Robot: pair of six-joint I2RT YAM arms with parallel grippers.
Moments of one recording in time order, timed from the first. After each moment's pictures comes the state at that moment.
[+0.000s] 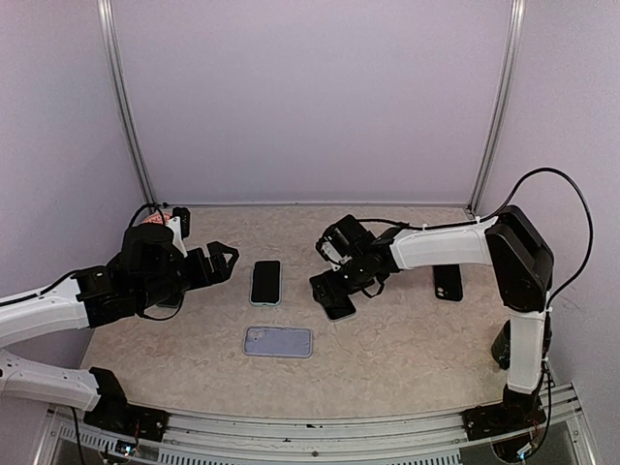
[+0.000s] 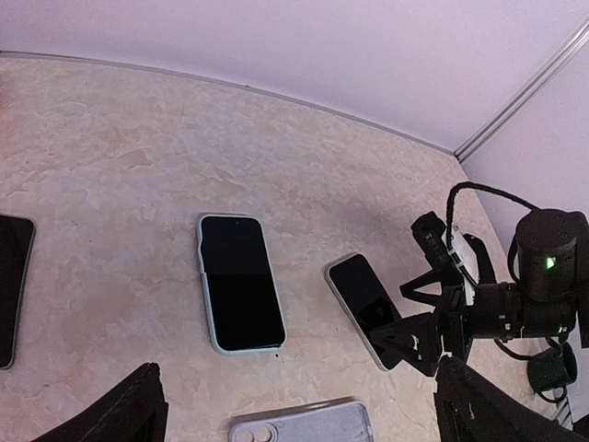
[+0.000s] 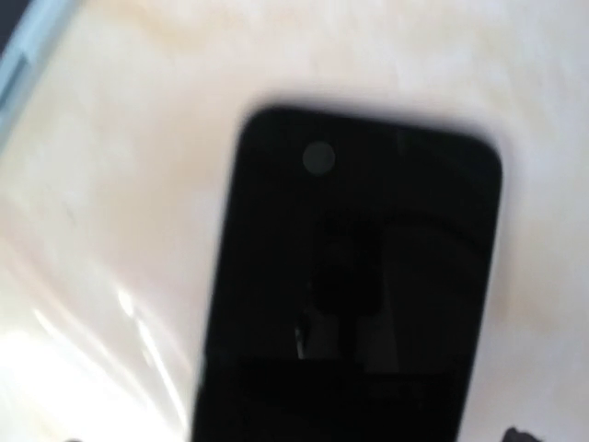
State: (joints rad) left arm -0.81 1.00 0.69 -0.13 -0.33 -0.67; right arm 0.83 2.02 1.40 -0.39 0.04 0.26
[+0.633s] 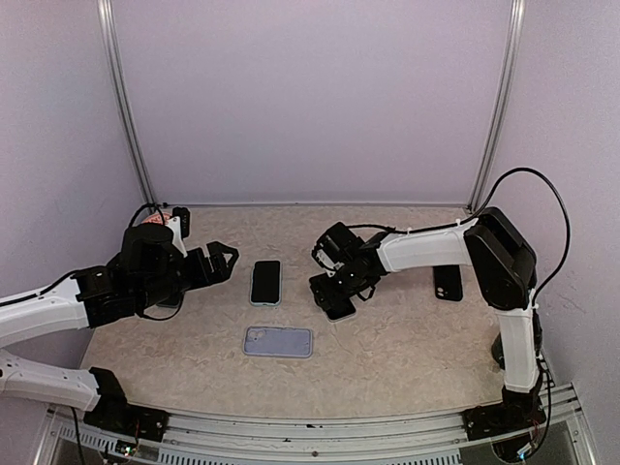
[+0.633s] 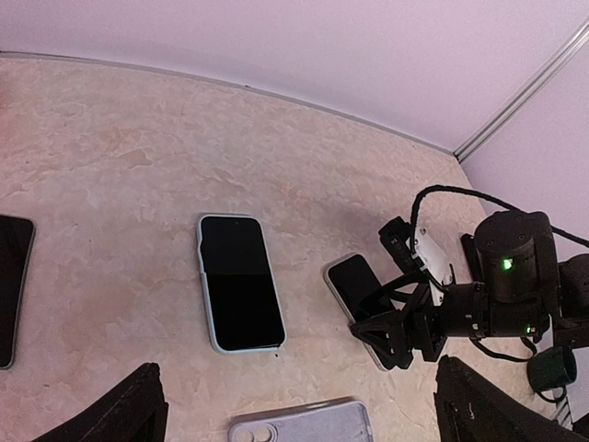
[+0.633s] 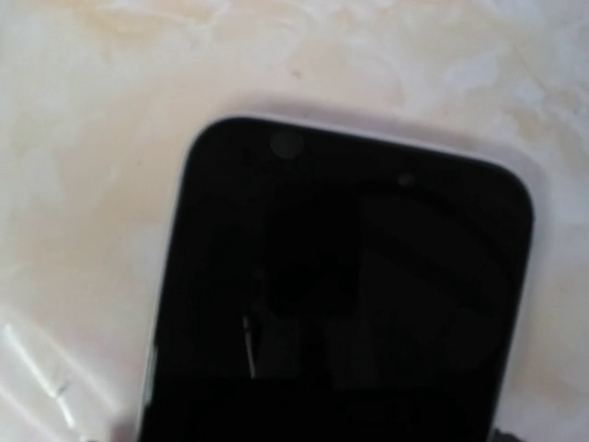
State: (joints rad) left arm -0.81 1.00 0.69 -0.13 -0.33 -0.67; right arm 0.83 2.14 1.50 -0.42 0.09 0.22
